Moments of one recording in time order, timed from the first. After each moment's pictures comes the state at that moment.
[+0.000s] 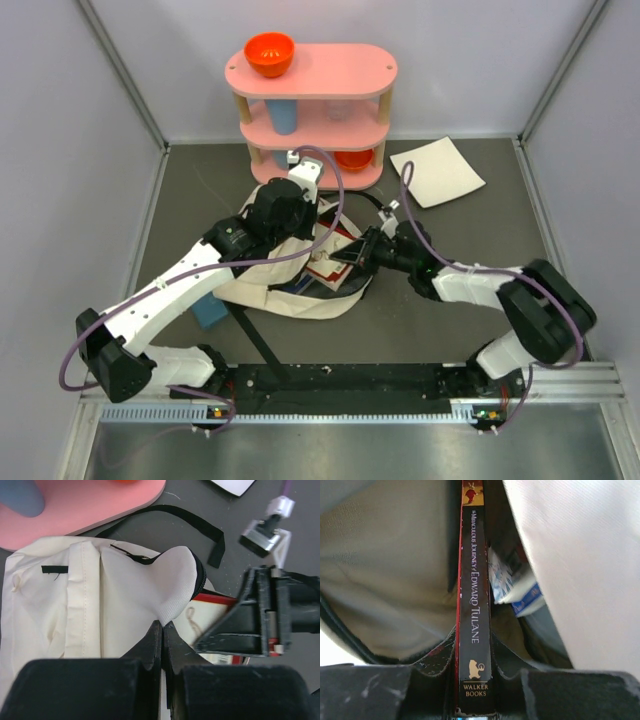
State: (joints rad) left arm -0.78 1.26 1.24 -0.47 -0.22 -0.21; right arm 0.64 1.43 0.55 0.56 -0.43 1.24
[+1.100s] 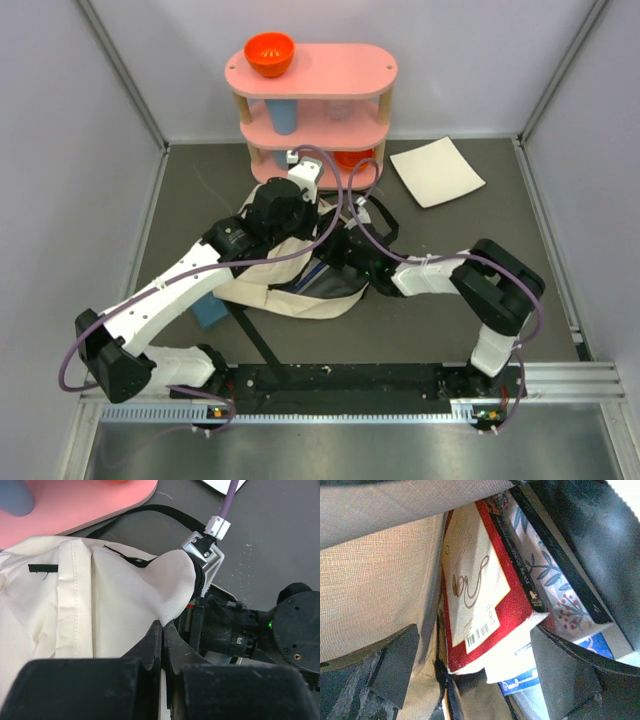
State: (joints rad) left arm -0.77 1.26 1.24 -0.46 -0.18 -0.23; right arm 0.86 1.78 0.82 0.68 -0.01 1.12
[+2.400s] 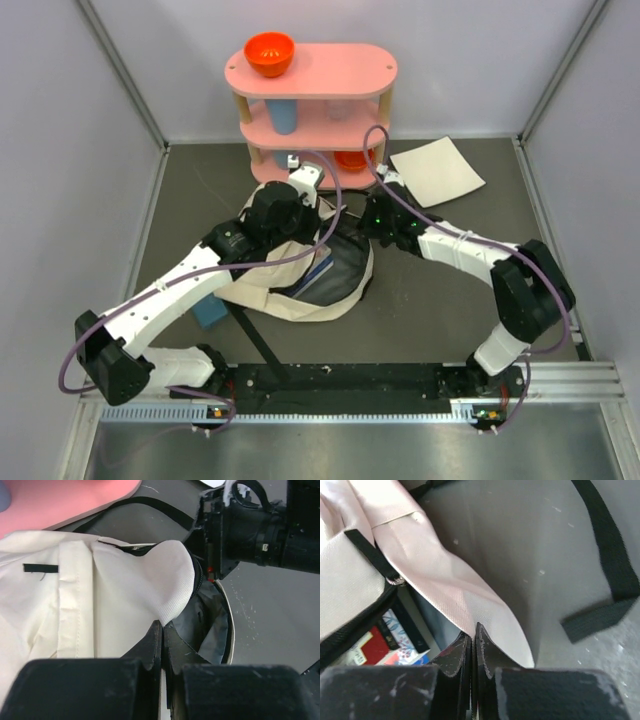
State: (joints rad) left arm -0.76 1.24 1.18 -0.42 -0.12 -0.23; right arm 0.63 1.65 1.08 -0.09 0.10 0.56
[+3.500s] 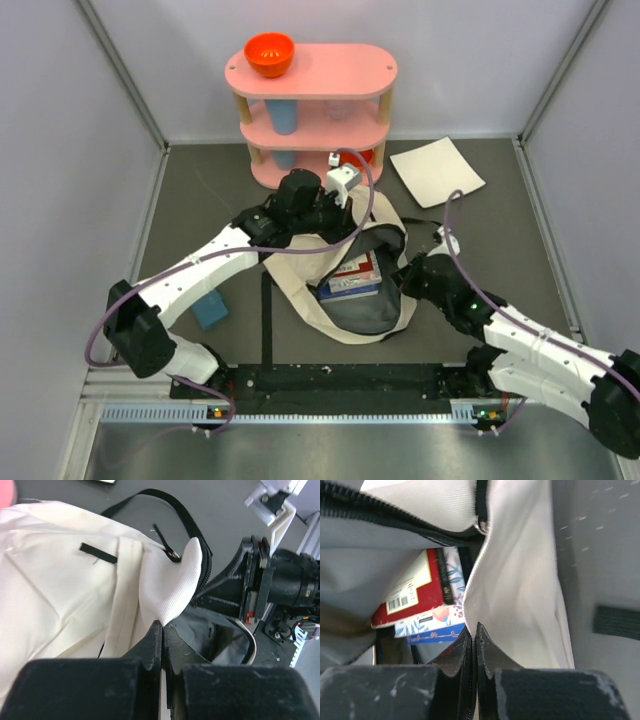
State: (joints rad) left arm -0.75 1.46 1.27 -0.31 0.34 -0.18; right arm 0.67 0.85 0.38 -0.08 0.22 0.90
